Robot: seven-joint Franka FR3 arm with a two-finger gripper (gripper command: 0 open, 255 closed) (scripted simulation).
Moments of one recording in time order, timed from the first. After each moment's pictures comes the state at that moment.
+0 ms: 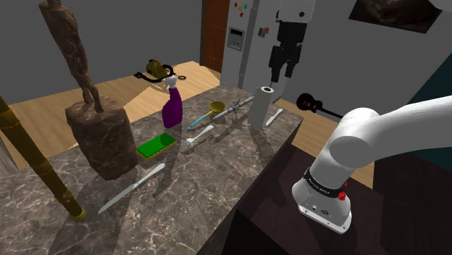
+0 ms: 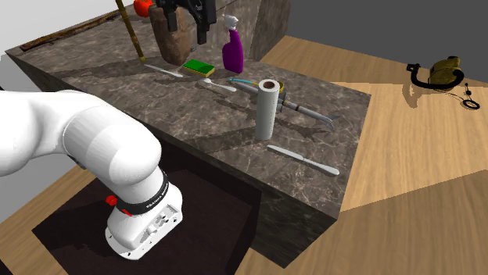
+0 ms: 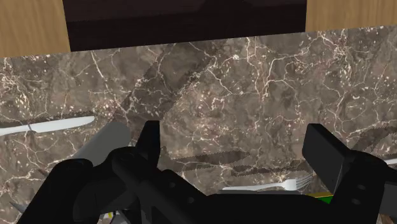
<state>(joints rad) -0.02 -0.80 0.01 -2.40 0.05 1.46 0.05</state>
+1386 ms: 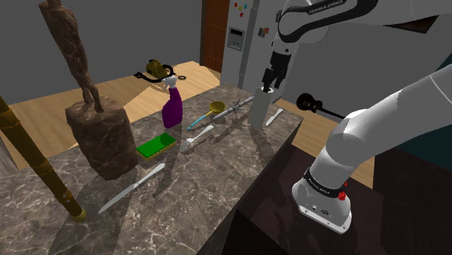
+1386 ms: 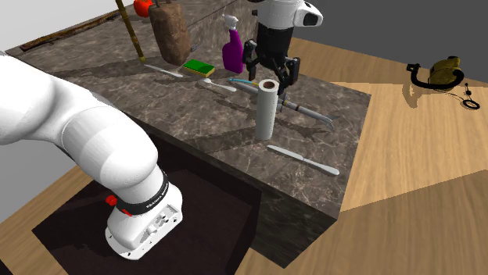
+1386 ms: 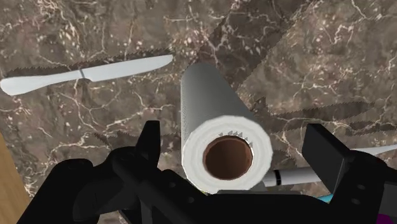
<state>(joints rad) -0.13 -0.48 -0.28 -2.50 -0.10 1.99 -0.24</state>
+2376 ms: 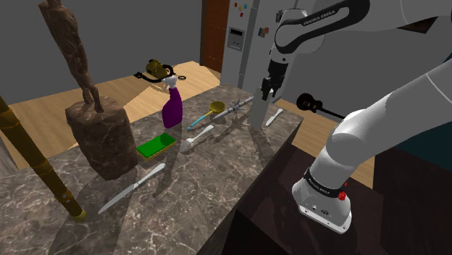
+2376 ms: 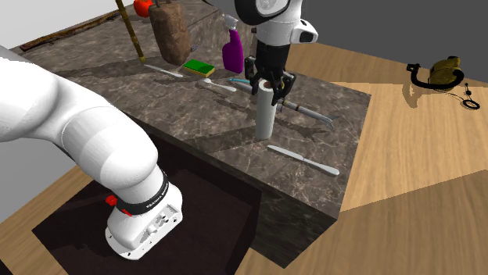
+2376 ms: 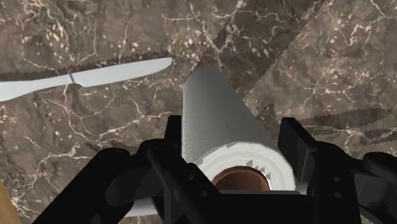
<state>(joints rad) -0.12 -0.44 -0.30 -2.56 -0.10 2.10 -0.24</state>
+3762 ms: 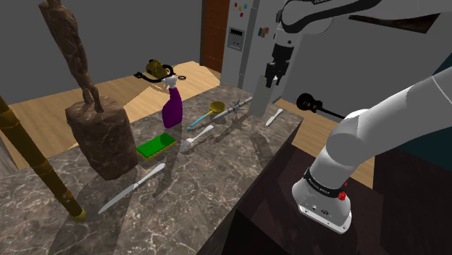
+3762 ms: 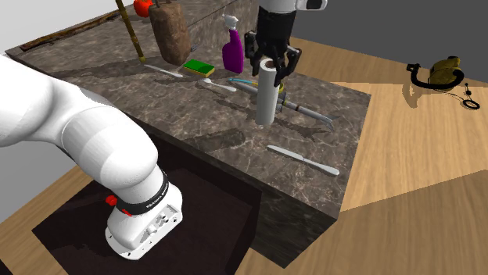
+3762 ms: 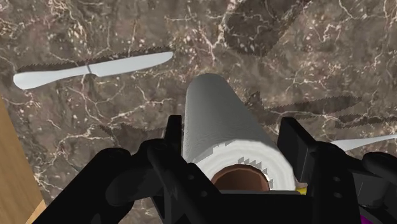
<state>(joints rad) -0.12 -0.50 -0.27 -2.45 -0.09 1.92 -0.23</state>
